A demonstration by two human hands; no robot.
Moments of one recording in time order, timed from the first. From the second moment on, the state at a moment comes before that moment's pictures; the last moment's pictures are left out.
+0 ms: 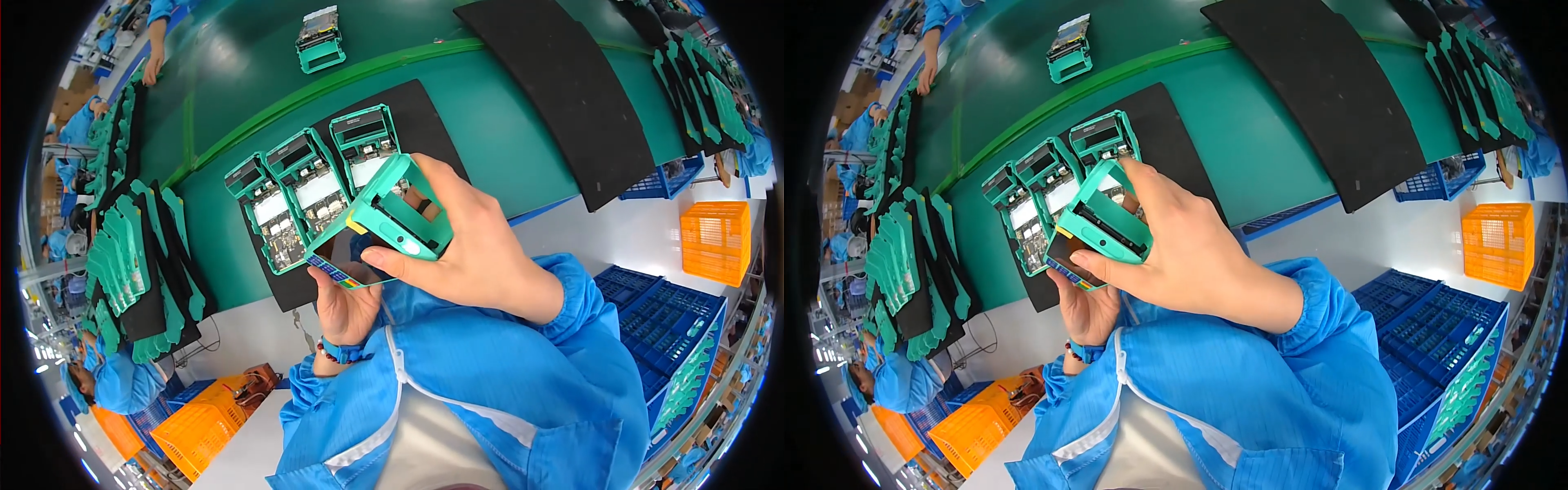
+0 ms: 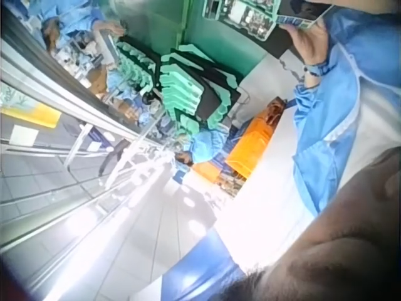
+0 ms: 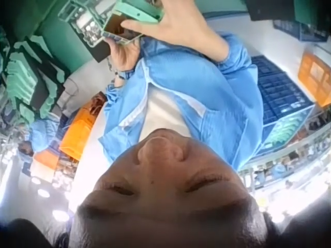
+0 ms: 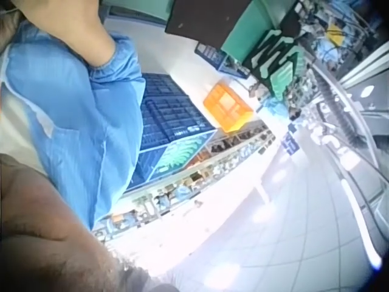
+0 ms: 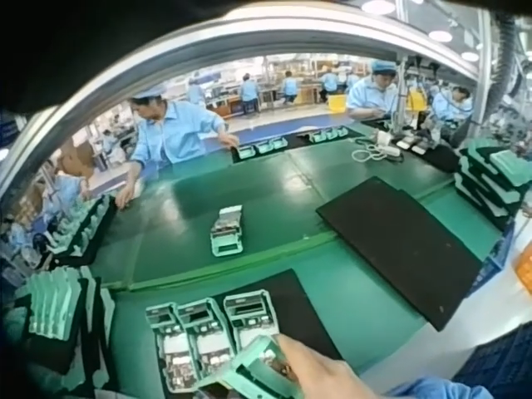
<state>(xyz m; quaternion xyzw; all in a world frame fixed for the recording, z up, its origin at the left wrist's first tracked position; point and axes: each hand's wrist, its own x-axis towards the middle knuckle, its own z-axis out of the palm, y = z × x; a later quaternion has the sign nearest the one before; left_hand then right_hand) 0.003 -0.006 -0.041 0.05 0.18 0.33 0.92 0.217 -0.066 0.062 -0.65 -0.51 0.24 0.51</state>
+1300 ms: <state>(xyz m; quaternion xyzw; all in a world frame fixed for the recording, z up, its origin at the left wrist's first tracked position) 0.014 0.059 0.038 0.85 0.35 0.34 0.19 0.298 -0.063 -0.023 -0.66 -0.35 0.39 0.54</state>
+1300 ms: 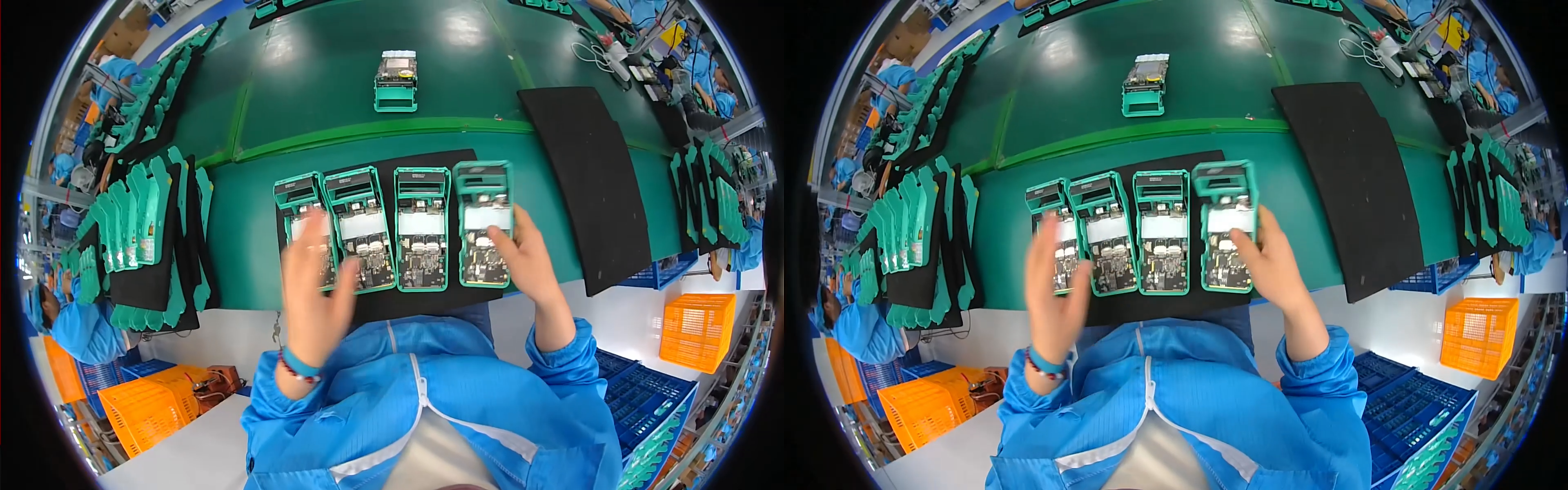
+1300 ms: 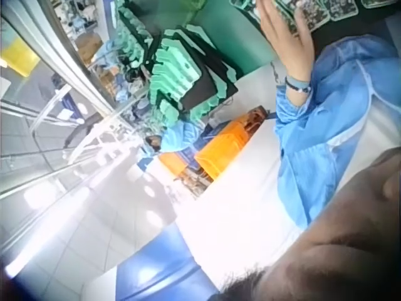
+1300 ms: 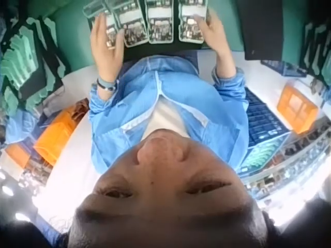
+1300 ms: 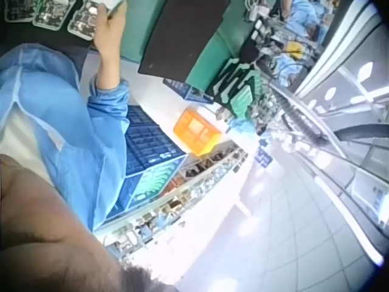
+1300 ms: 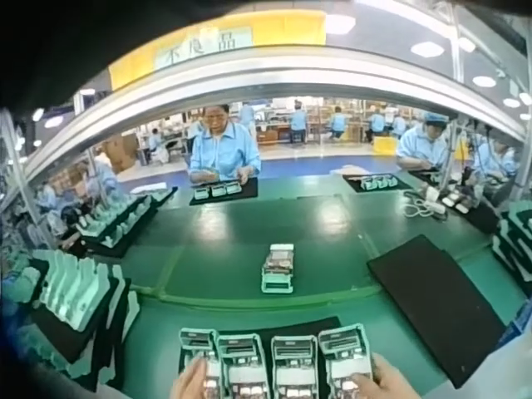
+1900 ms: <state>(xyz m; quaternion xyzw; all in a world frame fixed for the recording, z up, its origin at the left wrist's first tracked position) -0.080 0.107 0.005 0.43 0.41 0.23 0.77 0.306 -0.067 -0.003 -0.56 -0.25 0.57 0.54</state>
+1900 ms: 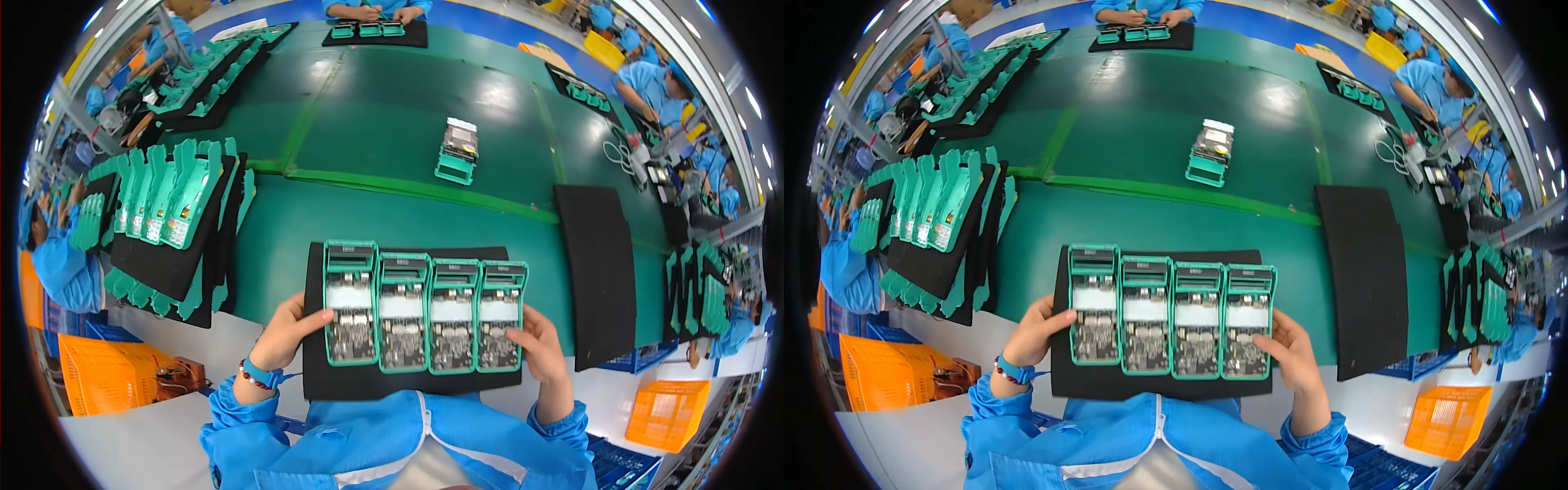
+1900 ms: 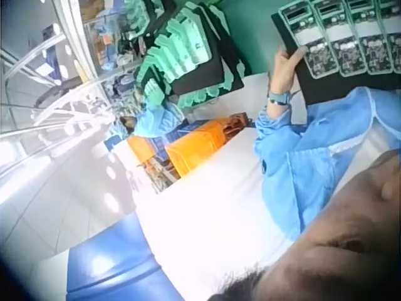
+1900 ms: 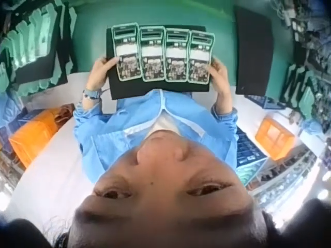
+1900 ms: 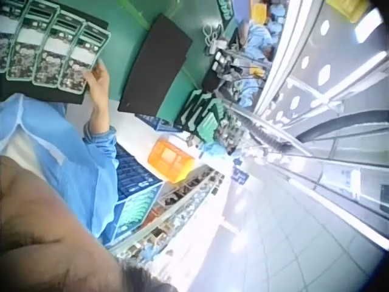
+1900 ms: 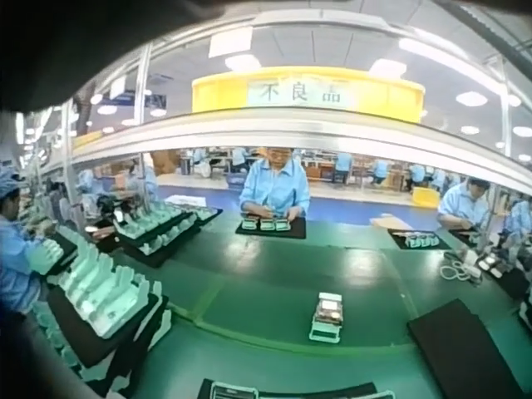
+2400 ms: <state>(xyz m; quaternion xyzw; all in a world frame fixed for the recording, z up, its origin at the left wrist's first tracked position) -0.070 0.108 -0.003 0.16 0.30 0.48 0.81 0.311 0.149 0.071 -0.39 -0.11 0.63 0.66</state>
